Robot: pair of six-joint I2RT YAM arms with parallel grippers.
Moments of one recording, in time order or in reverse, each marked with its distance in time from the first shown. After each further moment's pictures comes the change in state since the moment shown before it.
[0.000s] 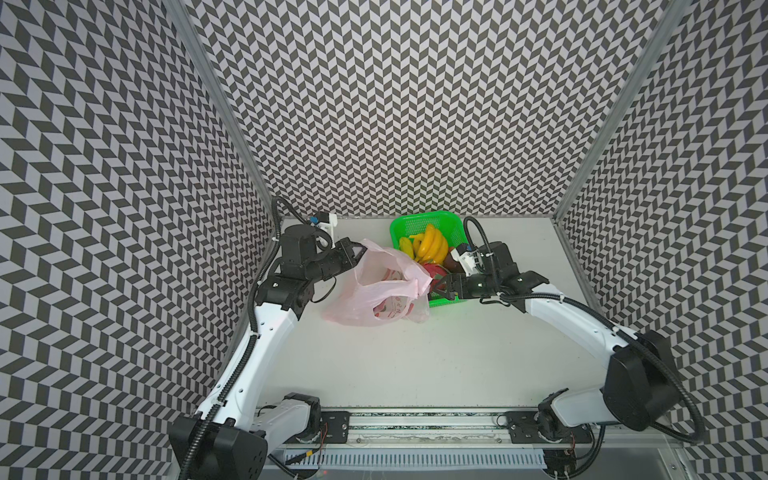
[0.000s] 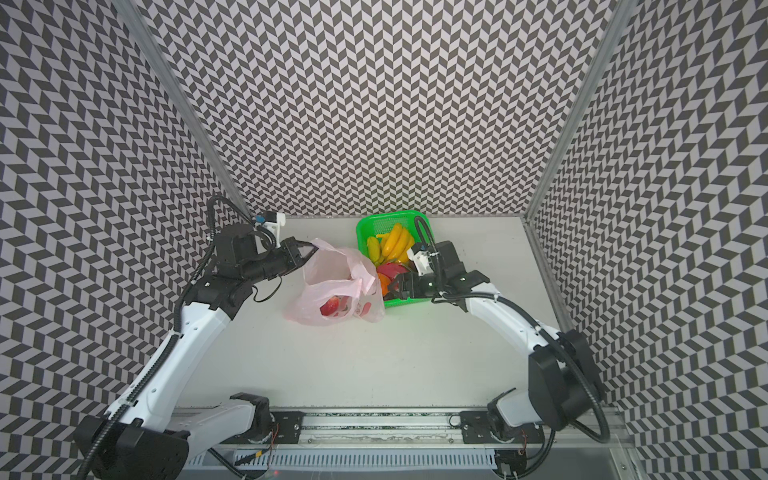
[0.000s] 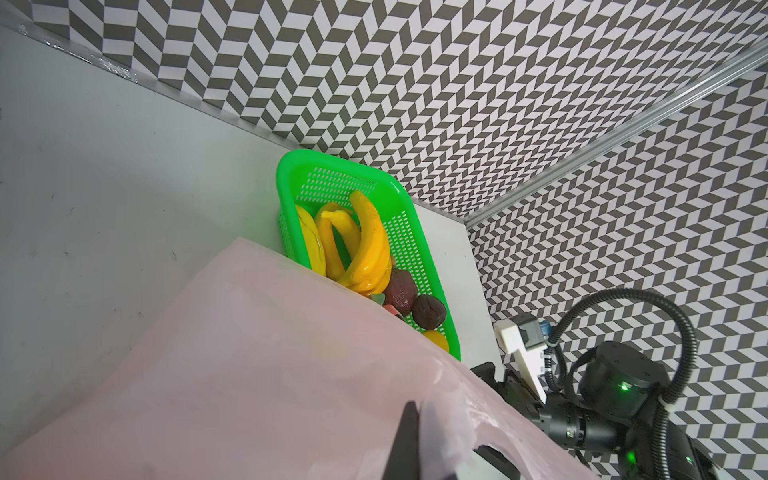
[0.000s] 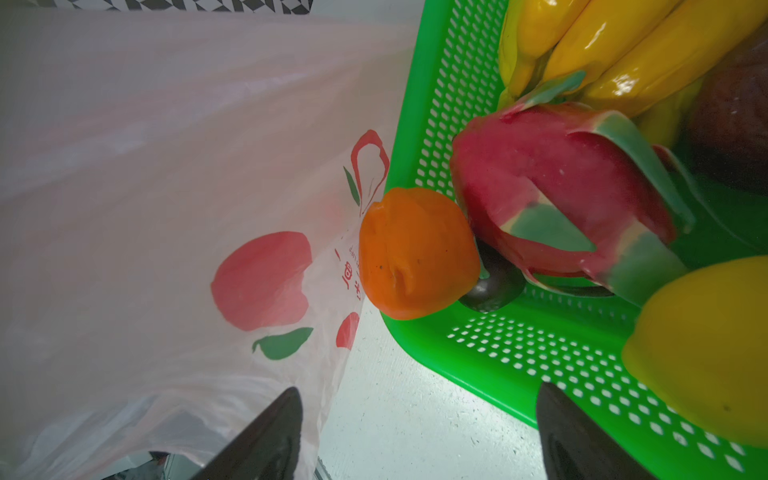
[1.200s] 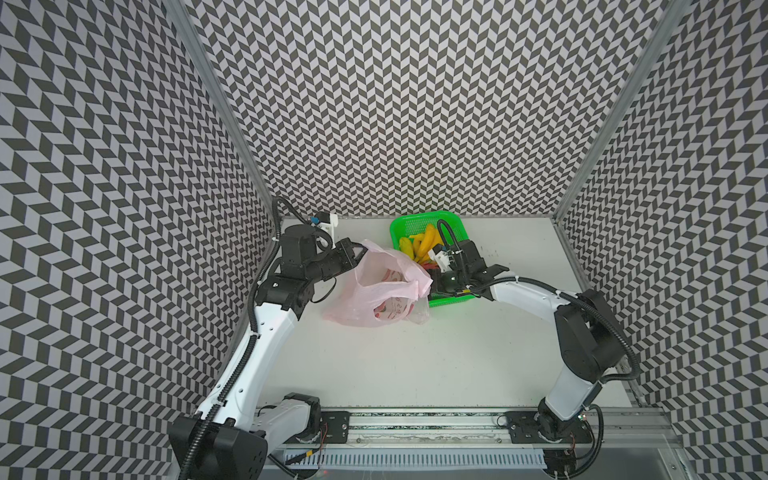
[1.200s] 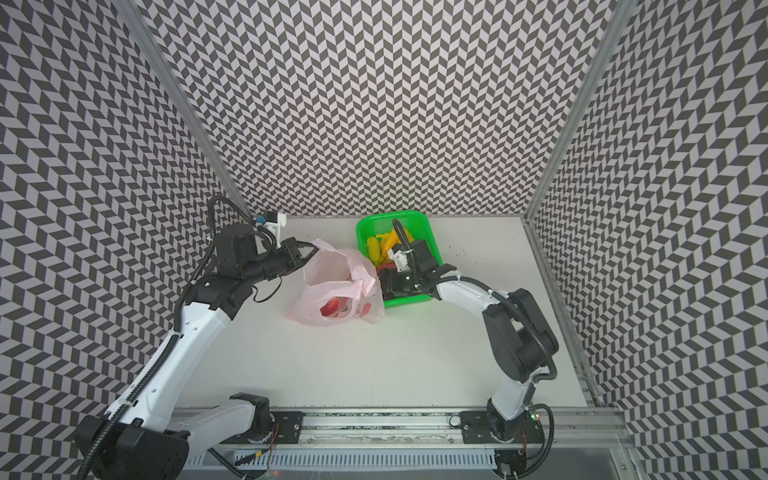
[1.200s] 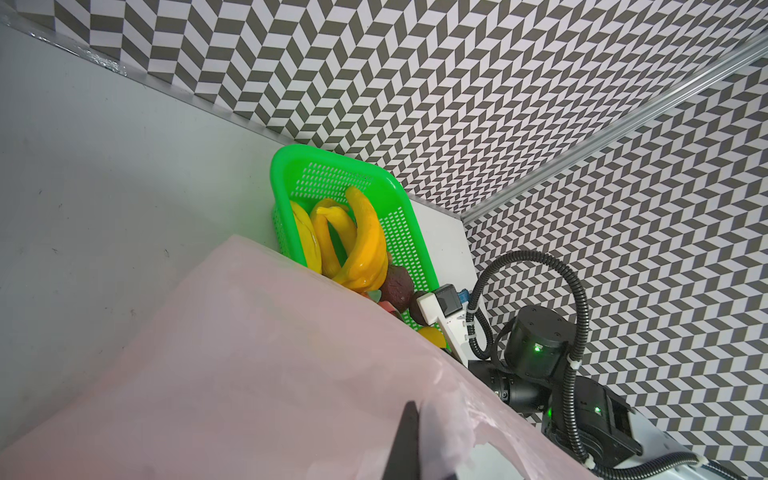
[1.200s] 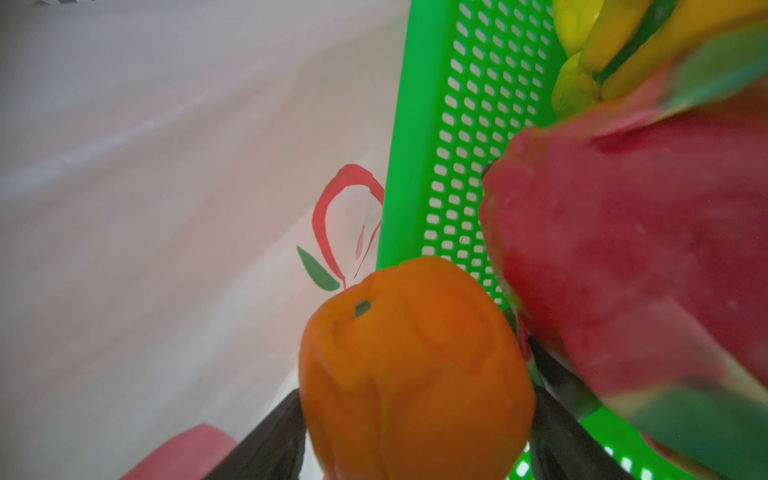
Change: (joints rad) left arm 0.000 0.000 0.000 -0.002 0.018 -0.002; right arm 0.074 0.296 0.133 0.164 -0.029 0.160
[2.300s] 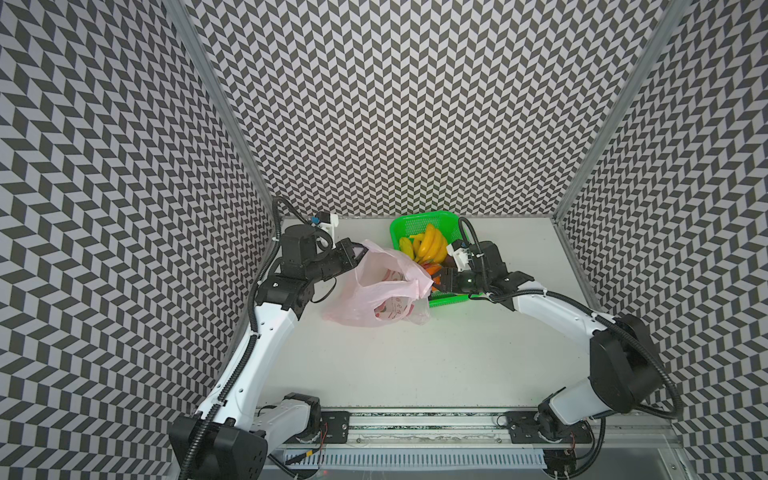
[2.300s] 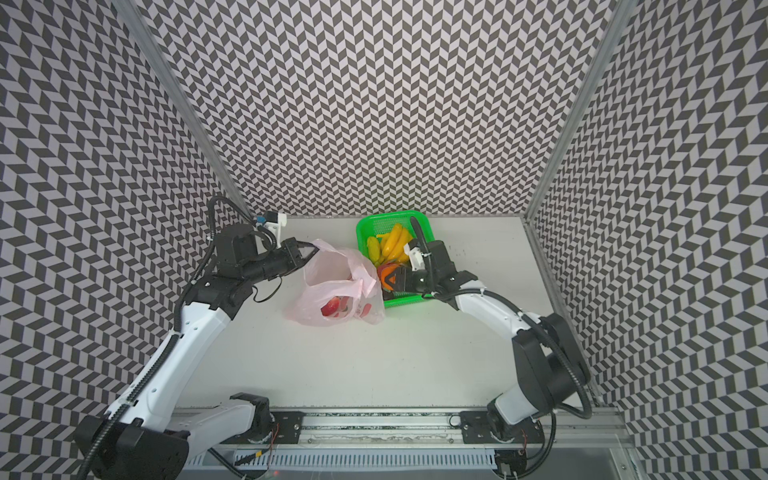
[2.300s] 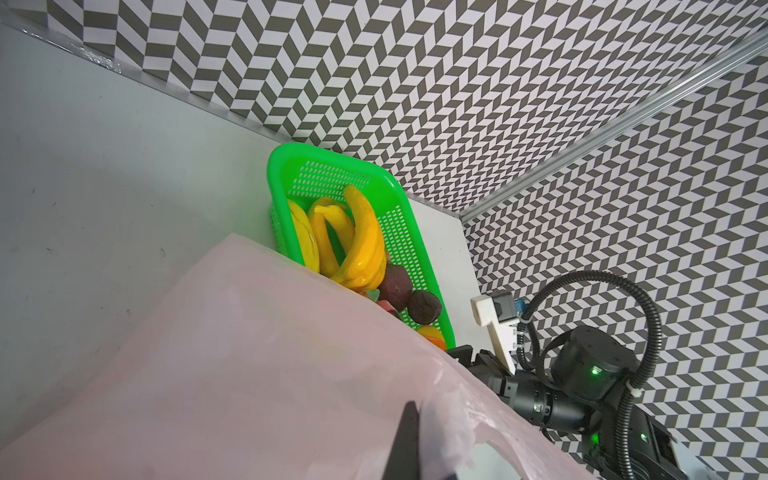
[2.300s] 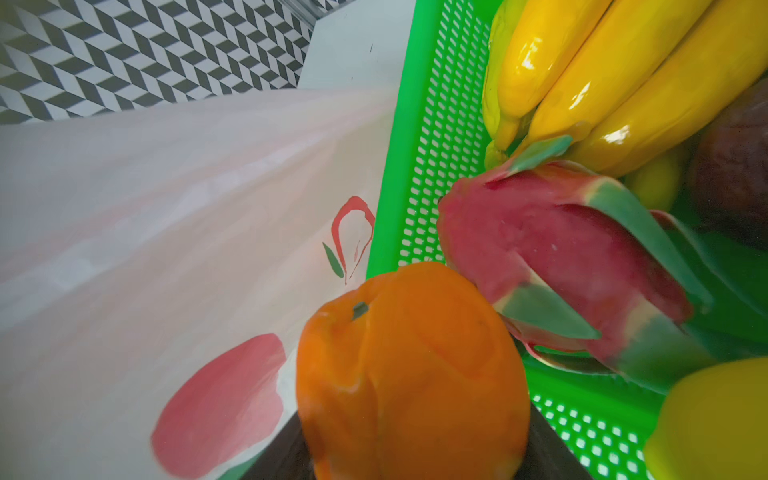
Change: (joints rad) left arm 0.000 0.003 0.000 0.001 0.006 0.000; right arm -0.055 -0.244 -0.146 0.010 0.127 -0.054
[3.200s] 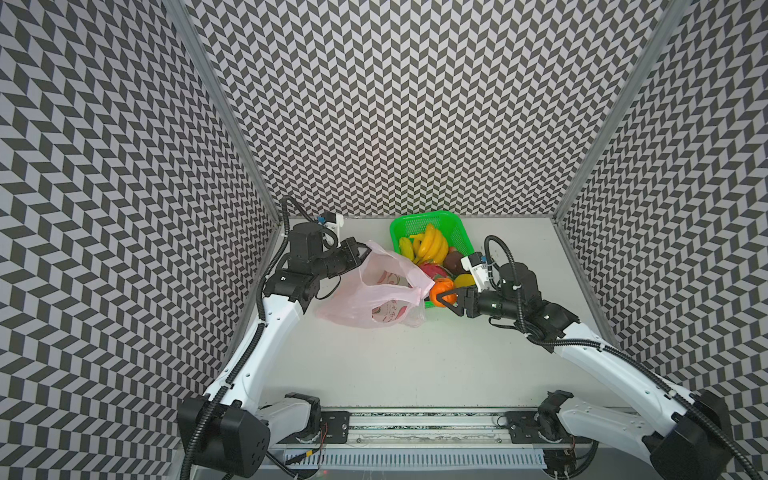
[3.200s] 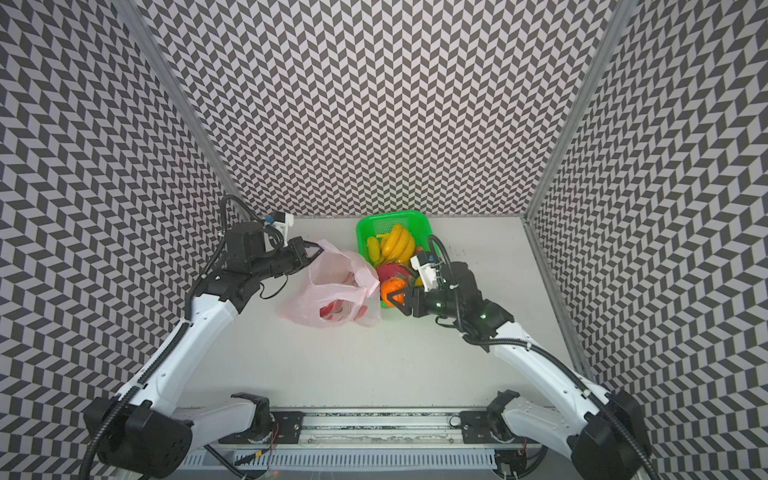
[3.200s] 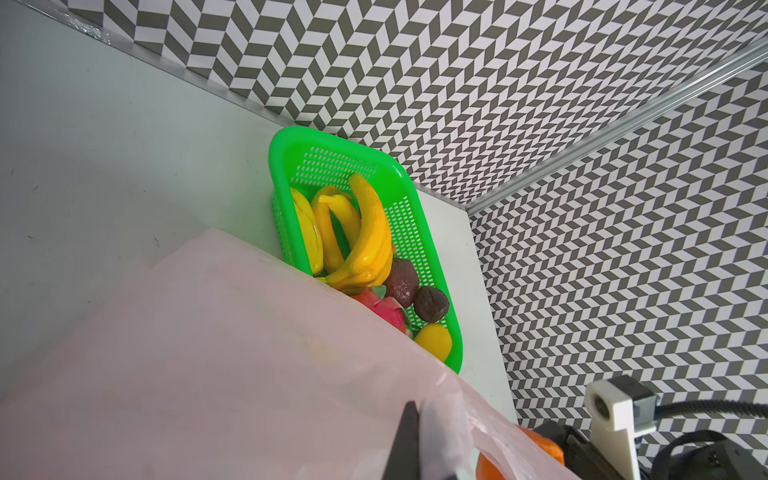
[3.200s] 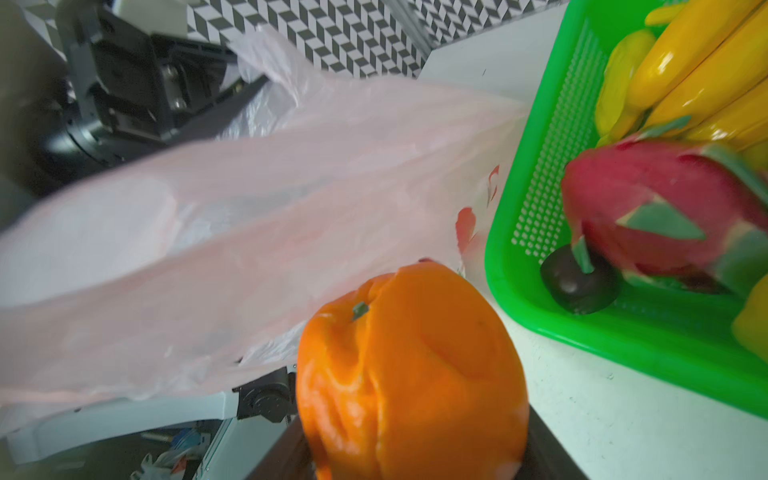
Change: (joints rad) left arm -0.019 0.062 0.000 0.026 0.000 -0.008; right arm 0.129 -0.440 -0.235 0.000 -0.052 0.050
